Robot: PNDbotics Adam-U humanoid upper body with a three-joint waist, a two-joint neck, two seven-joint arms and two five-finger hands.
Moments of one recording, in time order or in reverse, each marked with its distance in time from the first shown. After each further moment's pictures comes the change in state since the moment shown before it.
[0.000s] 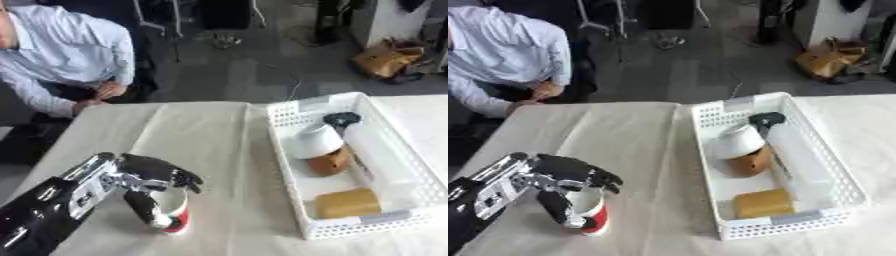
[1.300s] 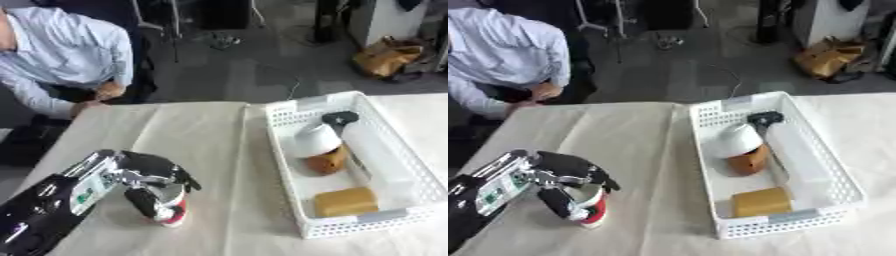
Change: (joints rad) left arm -0.022 0.001 -0.001 0.009 0.048 0.010 -0.010; right arm 0.000 0.000 -0.006 0.000 0.000 0.000 0.000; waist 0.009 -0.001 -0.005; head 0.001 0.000
